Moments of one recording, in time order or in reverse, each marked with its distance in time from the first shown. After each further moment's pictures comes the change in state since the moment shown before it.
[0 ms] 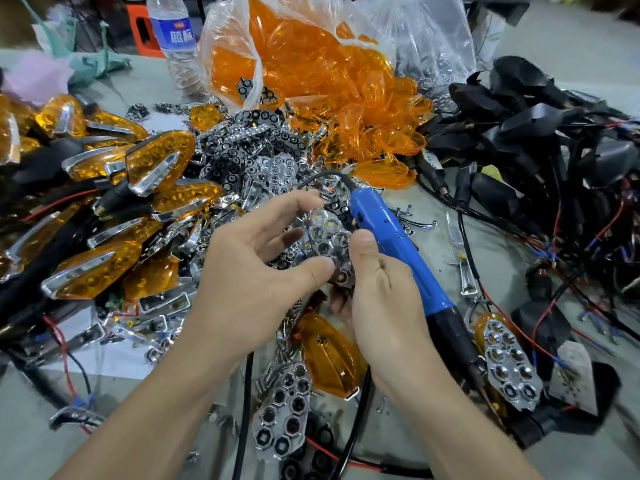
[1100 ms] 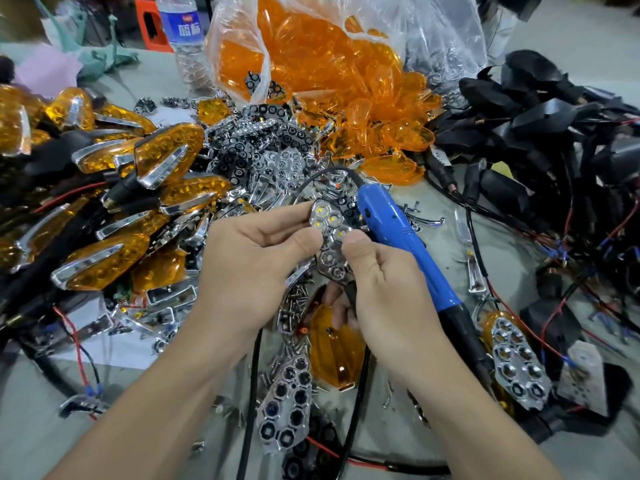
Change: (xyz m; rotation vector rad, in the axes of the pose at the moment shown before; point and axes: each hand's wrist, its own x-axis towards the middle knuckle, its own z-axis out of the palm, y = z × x) left_hand 0.004 0.002 0.008 -0.220 0.194 -0.224; right_hand 0.010 0.007 -0.005 -0.105 -0.144 -0.114
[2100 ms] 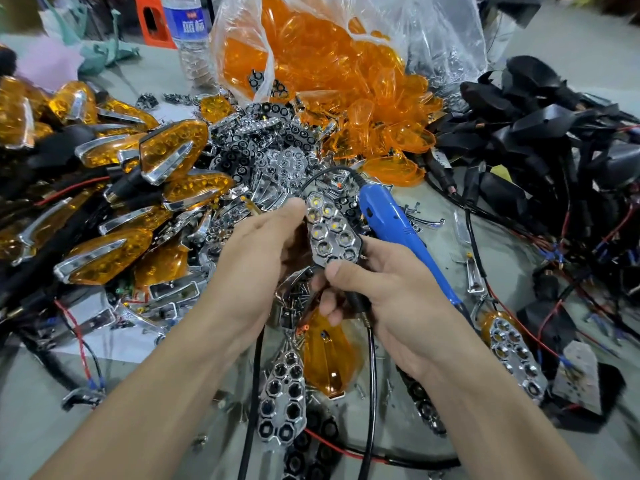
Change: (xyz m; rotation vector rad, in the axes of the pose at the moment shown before) left_hand 0.003 -0.009 -0.007 -0.172 -0.137 -0.262; right_hand -0.002 -0.017 -0.013 0.529 -0.314 0.080
